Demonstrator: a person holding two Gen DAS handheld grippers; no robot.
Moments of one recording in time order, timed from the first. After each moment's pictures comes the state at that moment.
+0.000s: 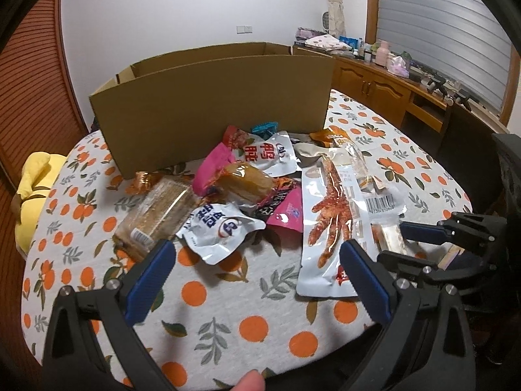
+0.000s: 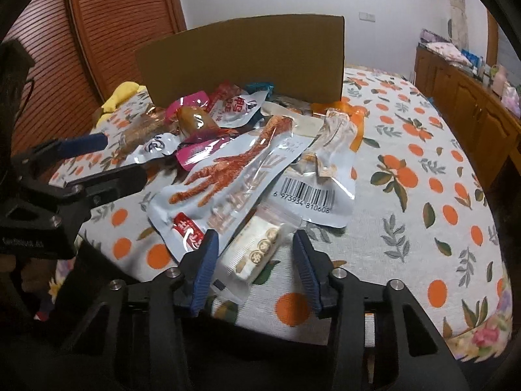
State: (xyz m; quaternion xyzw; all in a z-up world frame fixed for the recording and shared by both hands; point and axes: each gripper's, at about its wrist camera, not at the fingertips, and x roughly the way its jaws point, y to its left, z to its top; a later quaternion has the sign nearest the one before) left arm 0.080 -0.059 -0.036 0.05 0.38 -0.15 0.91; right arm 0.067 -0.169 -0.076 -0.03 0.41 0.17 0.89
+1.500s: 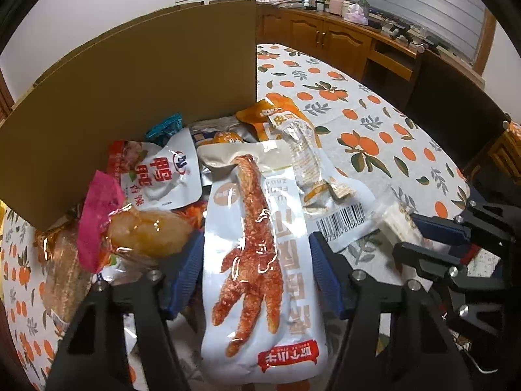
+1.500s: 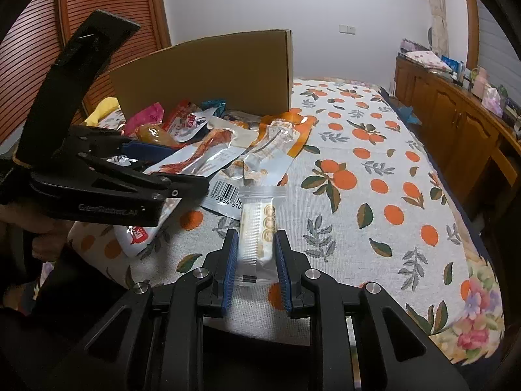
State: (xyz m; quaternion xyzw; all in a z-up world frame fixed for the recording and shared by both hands) left arm 0.140 -0.142 -0.057 0.12 0.45 -0.24 0.85; right arm 0.060 -0.215 -0.070 -0.02 0.38 0.13 0.91
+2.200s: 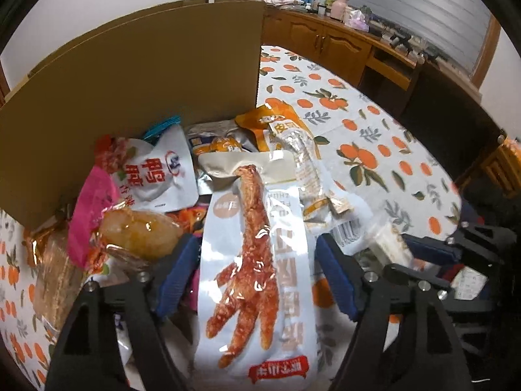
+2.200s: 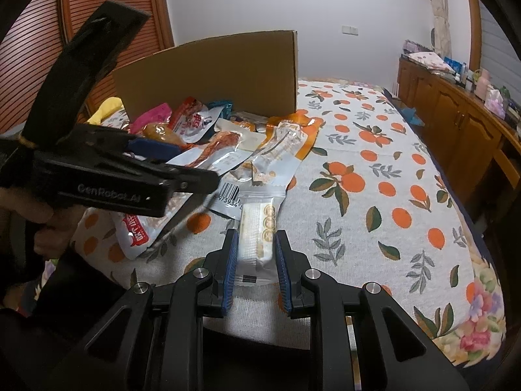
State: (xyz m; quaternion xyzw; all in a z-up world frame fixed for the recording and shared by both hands) left arm 0.151 -0.147 -0.059 0.11 0.45 -0.25 0.85; right arm 0.063 -0.210 -0.072 -0.02 0.38 0.14 0.91
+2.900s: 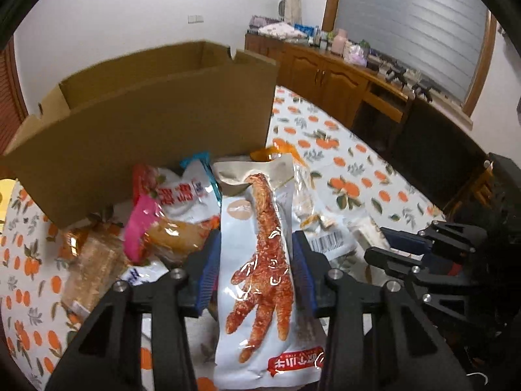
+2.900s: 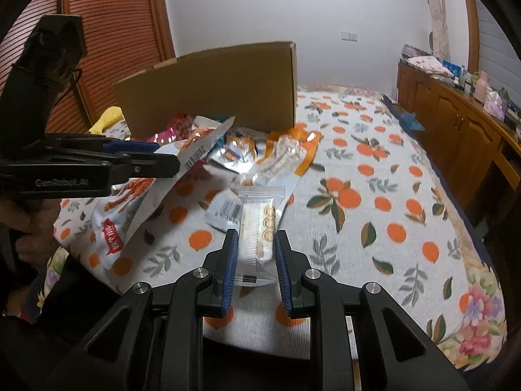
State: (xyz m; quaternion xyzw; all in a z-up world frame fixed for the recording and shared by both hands) left arm 0.128 -0.103 -0.010 0.05 0.40 -0.26 0.88; right arm 0.065 -0.208 -0.051 -0.01 0.36 0.14 0.92
